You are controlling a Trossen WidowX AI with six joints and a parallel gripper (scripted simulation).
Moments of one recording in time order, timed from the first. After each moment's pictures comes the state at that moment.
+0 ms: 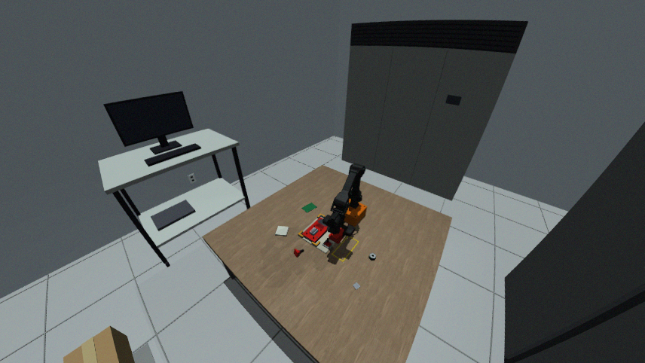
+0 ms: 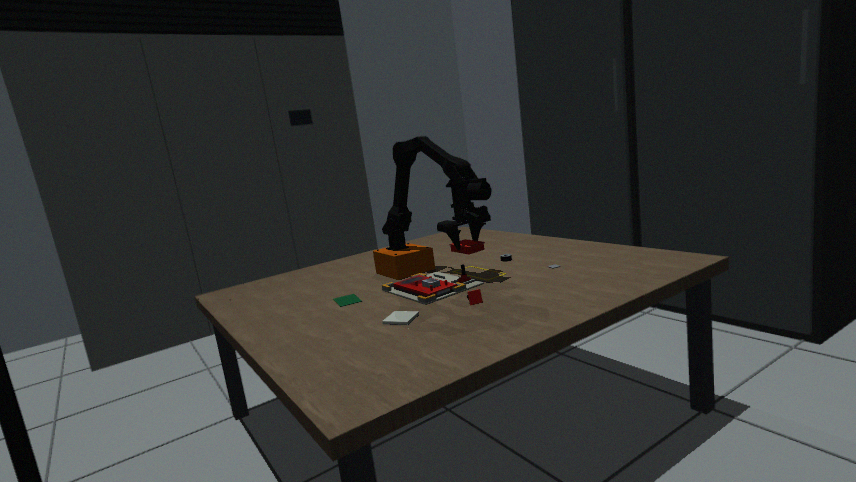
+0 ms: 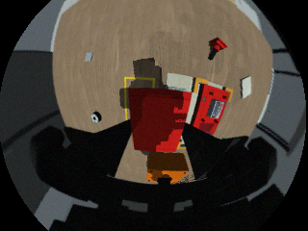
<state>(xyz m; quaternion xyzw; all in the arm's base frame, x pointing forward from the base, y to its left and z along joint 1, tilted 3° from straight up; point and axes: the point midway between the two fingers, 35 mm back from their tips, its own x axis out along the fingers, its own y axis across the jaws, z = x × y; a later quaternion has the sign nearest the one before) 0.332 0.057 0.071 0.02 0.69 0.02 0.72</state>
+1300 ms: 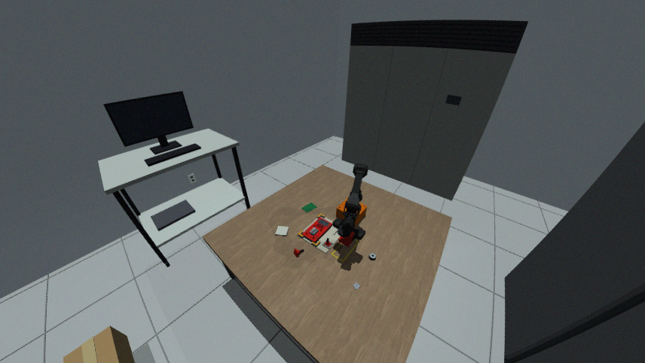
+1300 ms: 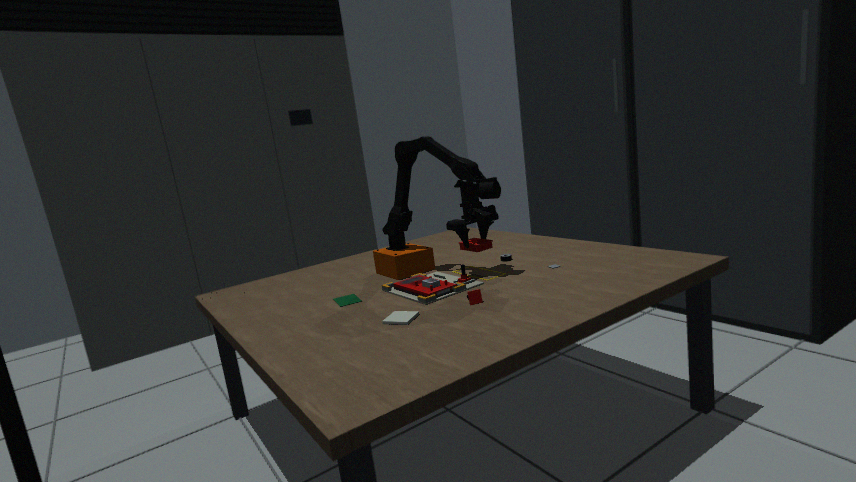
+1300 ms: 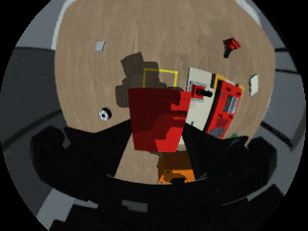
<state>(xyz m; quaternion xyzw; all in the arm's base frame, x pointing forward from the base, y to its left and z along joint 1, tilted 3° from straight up) 0.312 0.114 0.065 0.03 0.69 0.02 0.72</state>
